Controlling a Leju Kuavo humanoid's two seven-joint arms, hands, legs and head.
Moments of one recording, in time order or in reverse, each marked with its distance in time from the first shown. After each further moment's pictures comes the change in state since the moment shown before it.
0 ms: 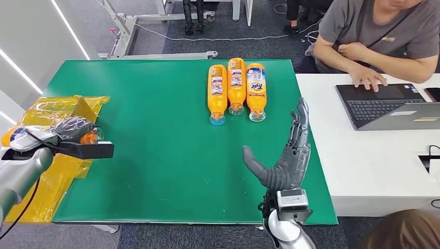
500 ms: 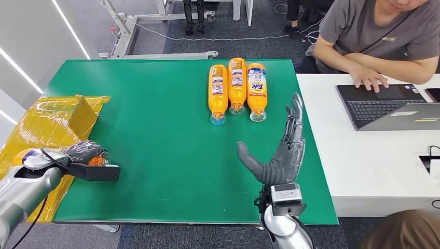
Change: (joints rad) left arm 0.098 -0.008 -0.088 0.002 0.049 -0.017 -0.010; right arm -0.037 0.016 0.012 0.036 0.009 0.001 0.000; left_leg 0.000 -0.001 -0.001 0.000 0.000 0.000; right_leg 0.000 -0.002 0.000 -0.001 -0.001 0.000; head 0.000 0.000
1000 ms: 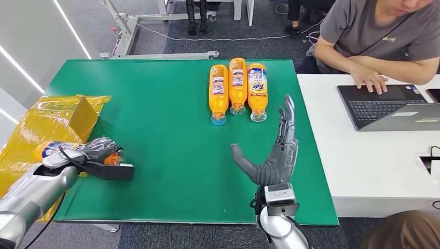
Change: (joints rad) left arm -0.012 -0.082 -0.036 0.000 0.008 0.054 -0.005; right arm -0.005 0.010 0.022 0.027 -0.002 0.000 0.000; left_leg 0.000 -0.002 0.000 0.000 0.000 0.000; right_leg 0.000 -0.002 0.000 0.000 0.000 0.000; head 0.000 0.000
